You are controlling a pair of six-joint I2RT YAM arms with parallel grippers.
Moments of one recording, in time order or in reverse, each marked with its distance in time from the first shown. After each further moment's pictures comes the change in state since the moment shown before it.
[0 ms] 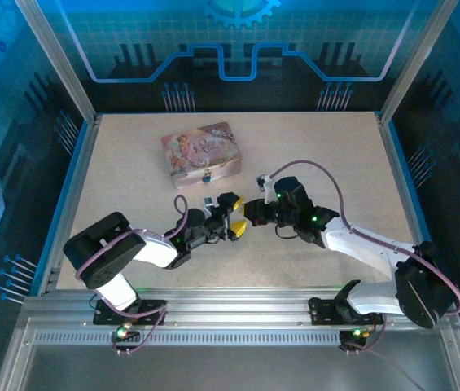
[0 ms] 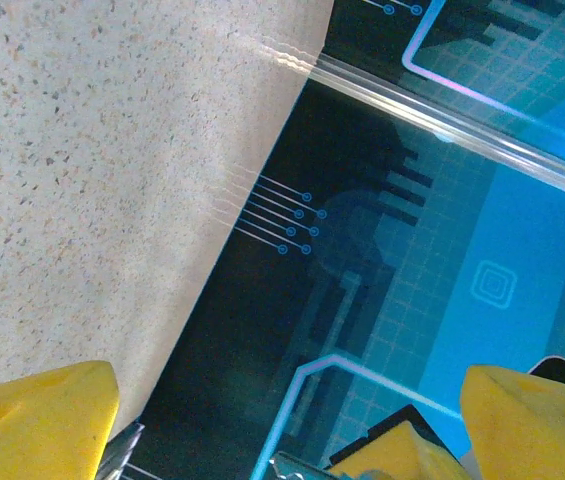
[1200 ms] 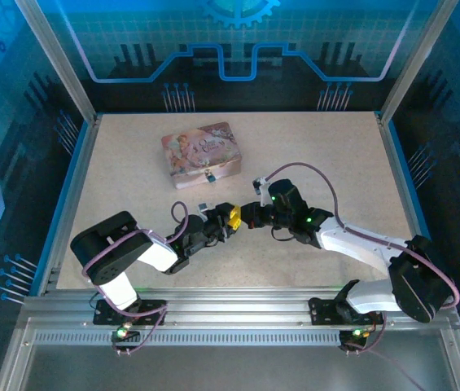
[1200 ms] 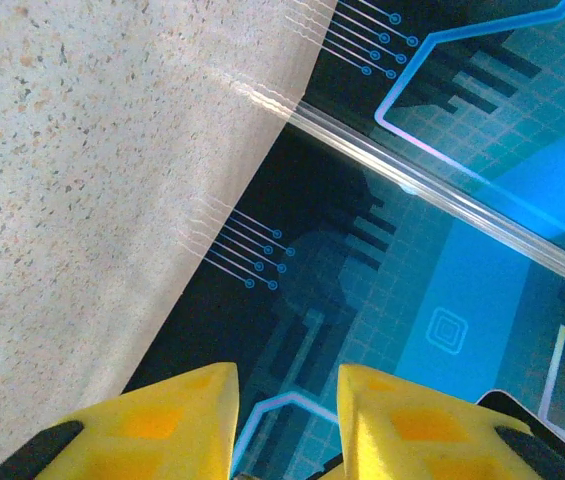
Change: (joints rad) left arm -0.020 0.039 -0.050 0.104 -0.116 -0.108; right arm 0.030 0.039 -0.003 0.016 0.023 0.033
